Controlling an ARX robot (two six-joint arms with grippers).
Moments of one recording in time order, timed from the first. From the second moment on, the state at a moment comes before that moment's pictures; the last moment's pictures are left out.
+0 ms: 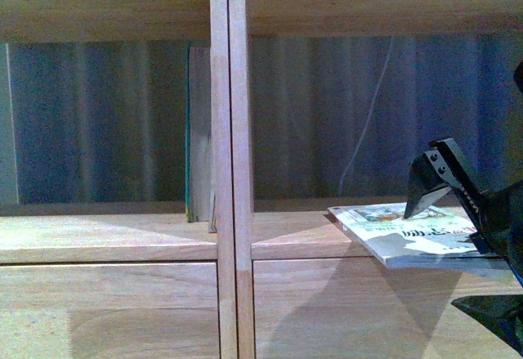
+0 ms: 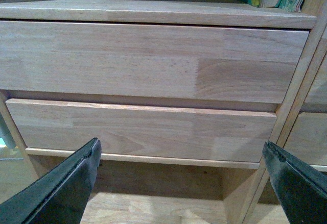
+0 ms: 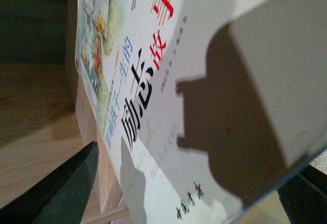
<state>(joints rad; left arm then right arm) 0.00 0.00 0.01 0.00 0.00 0.00 0.17 1.51 1.07 0.02 0.03 1.32</state>
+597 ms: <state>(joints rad) 0.00 0.00 0.01 0.00 0.00 0.00 0.18 1.55 1.12 0.04 0.07 1.32</state>
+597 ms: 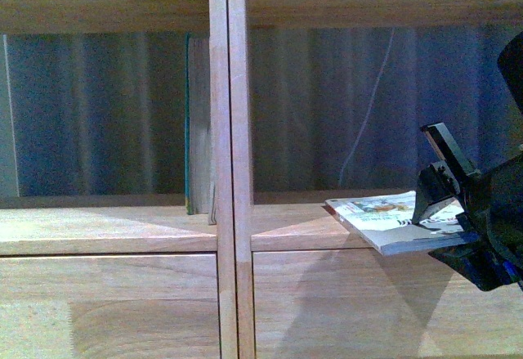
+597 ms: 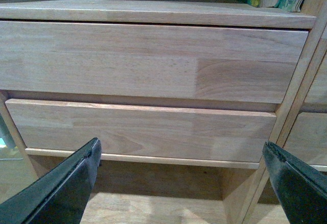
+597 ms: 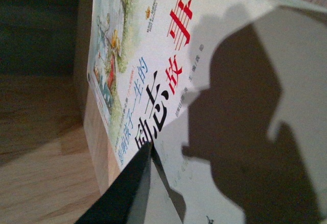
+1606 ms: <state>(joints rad) 0.00 0.00 0.01 0.00 0.00 0.00 -0.01 1.10 0.98 0.18 -0.39 1.12</state>
